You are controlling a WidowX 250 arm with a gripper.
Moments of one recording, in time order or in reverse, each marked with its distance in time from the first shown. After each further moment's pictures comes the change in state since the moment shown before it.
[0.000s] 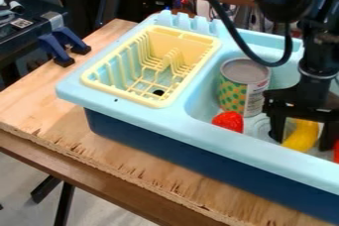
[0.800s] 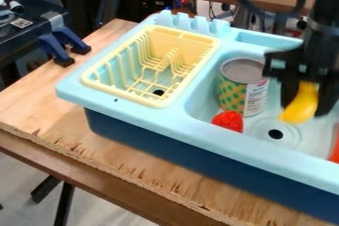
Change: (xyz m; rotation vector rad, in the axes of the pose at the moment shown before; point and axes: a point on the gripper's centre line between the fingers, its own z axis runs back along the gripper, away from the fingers) arm -0.009 0.007 0.065 0.050 -0.069 0.059
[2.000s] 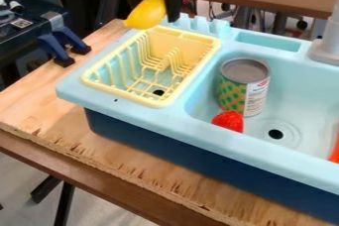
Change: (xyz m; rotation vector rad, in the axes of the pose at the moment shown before) arm 0.012 0.171 0.088 -0.043 -0.049 0.122
